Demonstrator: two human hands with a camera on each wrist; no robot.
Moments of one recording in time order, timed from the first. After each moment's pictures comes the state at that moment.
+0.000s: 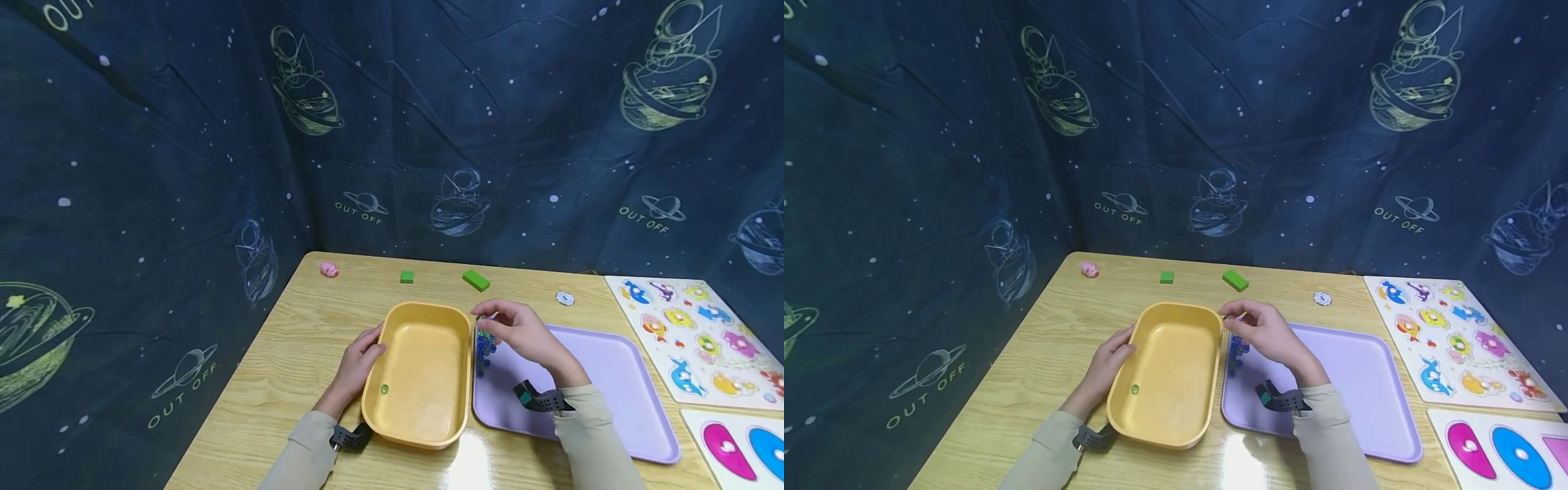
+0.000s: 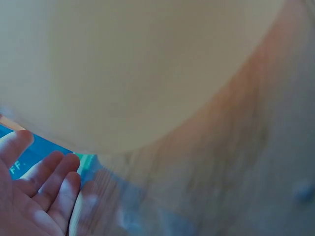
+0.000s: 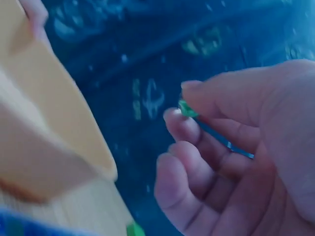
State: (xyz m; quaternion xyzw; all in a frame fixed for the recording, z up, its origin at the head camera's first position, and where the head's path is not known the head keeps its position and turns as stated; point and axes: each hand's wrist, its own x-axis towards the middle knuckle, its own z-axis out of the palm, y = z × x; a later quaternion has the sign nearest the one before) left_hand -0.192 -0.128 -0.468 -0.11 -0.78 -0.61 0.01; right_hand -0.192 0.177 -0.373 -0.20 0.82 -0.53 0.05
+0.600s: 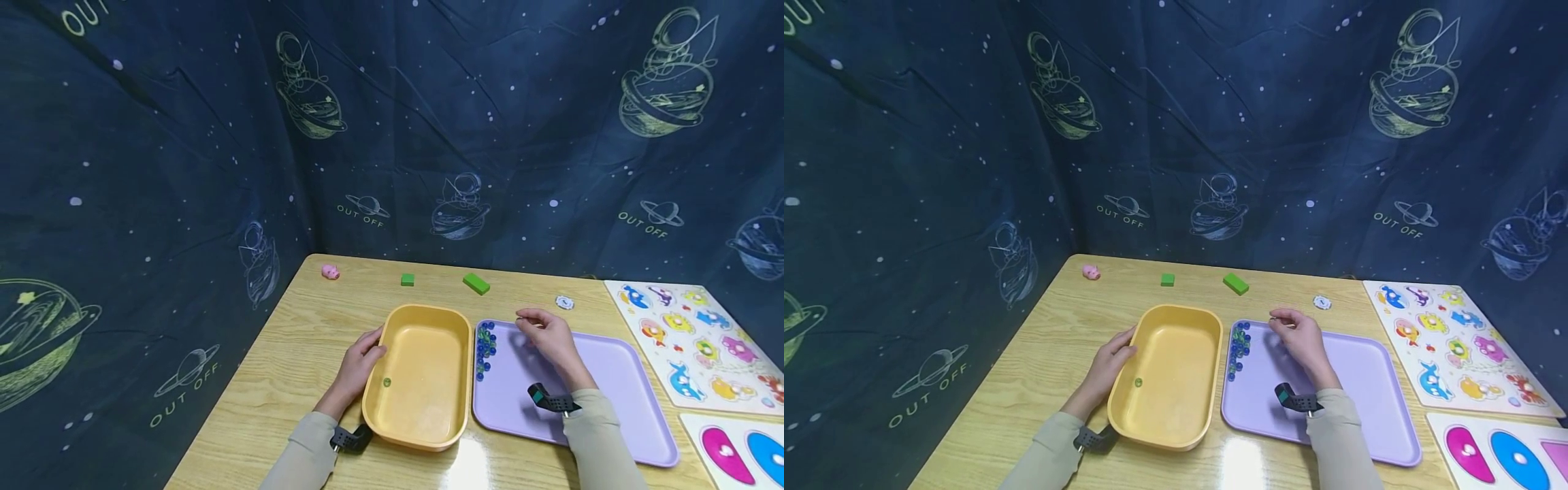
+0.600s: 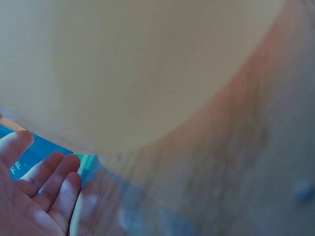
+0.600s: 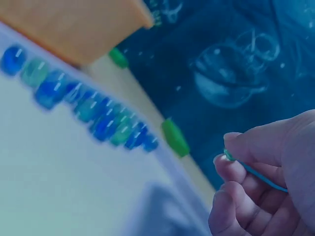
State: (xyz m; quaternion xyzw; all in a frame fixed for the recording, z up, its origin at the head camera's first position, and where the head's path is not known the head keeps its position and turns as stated) left_hand -0.192 -0.128 -0.467 -0.09 -0.79 -0.60 0.02; right_hand -0.237 0.240 -0.467 0.01 0.84 -0.54 -0.04
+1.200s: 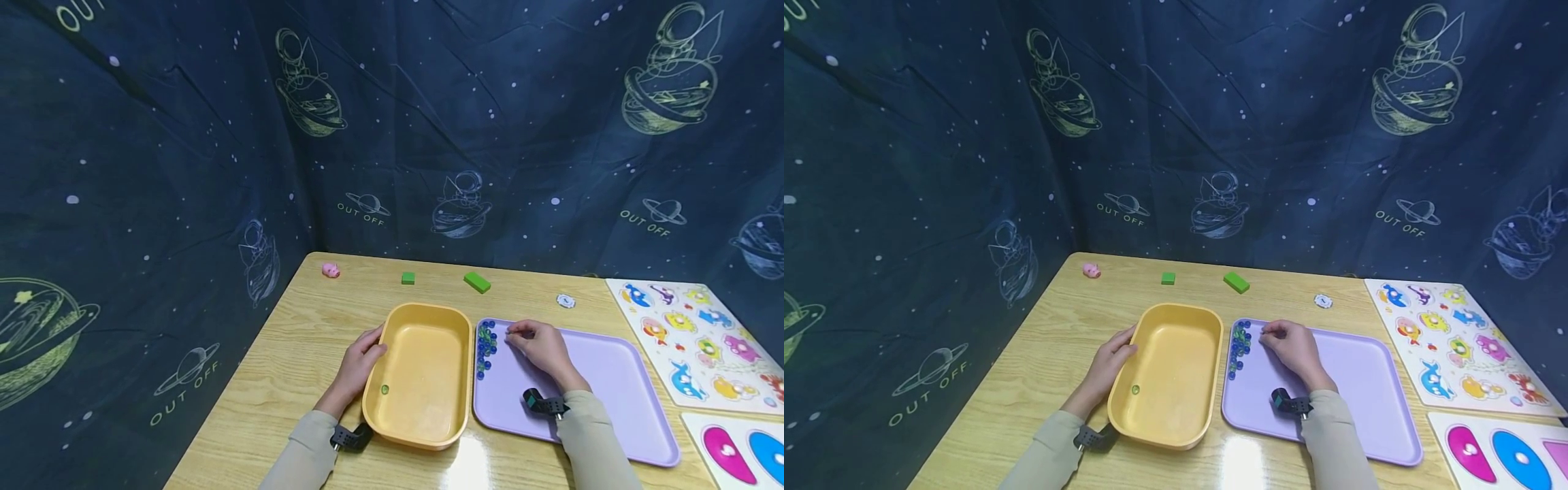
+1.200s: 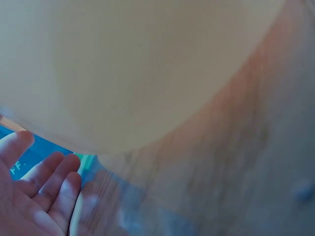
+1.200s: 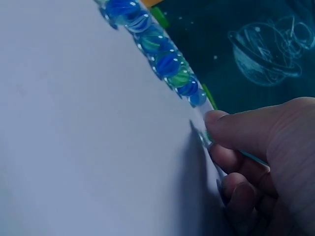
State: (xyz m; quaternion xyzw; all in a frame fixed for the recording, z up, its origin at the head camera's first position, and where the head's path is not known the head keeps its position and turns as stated) left_hand -0.190 -0.128 -0.466 -0.10 -0.79 -0.61 0.02; right_hand -0.239 0.233 -0.493 -0.03 0.93 -0.36 -0.07
